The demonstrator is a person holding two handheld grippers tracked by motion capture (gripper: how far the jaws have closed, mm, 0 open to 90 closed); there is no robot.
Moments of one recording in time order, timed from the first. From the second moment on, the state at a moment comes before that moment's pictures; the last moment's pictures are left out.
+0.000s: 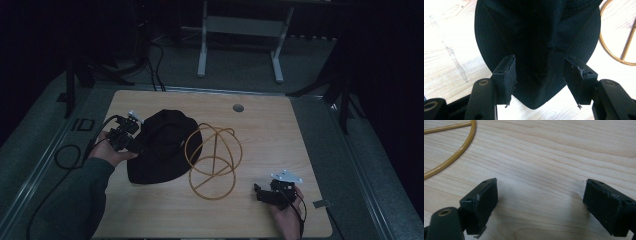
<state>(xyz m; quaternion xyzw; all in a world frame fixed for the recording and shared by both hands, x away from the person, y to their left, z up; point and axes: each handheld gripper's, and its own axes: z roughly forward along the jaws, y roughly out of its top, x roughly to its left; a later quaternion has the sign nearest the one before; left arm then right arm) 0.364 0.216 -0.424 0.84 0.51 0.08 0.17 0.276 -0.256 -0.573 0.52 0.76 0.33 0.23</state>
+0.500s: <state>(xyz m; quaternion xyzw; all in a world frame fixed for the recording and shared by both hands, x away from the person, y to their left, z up) 0.382 0.202 -0.431 0.85 0.50 0.07 0.13 0.276 -0.256 -0.573 0.52 0.76 0.33 0.23</state>
